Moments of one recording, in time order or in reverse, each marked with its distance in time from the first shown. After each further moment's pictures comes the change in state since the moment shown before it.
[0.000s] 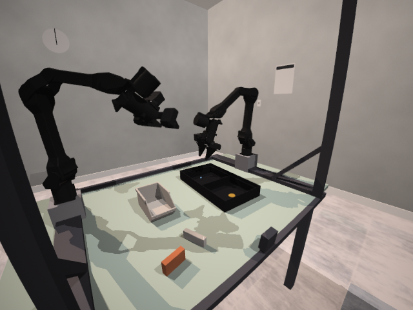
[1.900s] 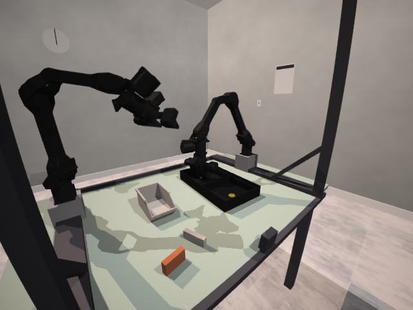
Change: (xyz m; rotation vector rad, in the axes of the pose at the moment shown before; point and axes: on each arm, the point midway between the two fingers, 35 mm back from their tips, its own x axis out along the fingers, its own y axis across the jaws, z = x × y) left arm 0.000 0.000 0.000 0.000 0.000 0.000; right arm 0.112 0.008 -0.011 -0.517 0.339 0.094
